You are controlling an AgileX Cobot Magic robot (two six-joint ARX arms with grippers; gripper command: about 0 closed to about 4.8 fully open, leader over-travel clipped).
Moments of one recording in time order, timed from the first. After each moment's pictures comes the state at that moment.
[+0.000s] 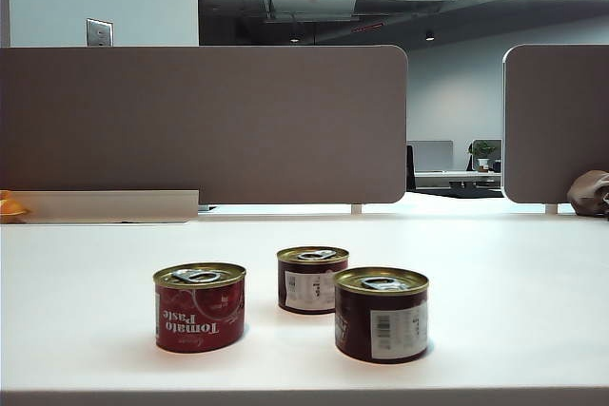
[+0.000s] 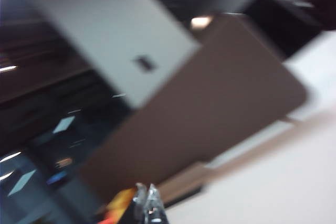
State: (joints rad) left arm -0.03 0.01 0.32 -0.16 0.58 -0.50; right arm 0.01 0.00 0.01 0.46 -0.34 0.90
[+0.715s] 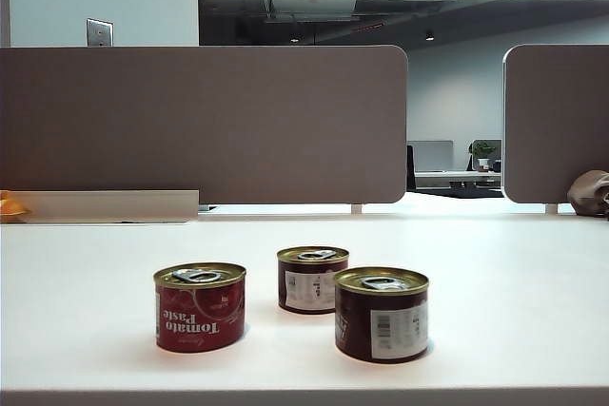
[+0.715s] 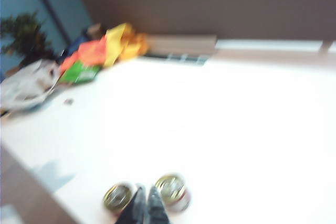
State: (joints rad) left arm -0.03 0.27 0.77 -0.80 0.48 -0.11; right arm 0.01 0.27 0.62 -0.47 -0.74 0.17
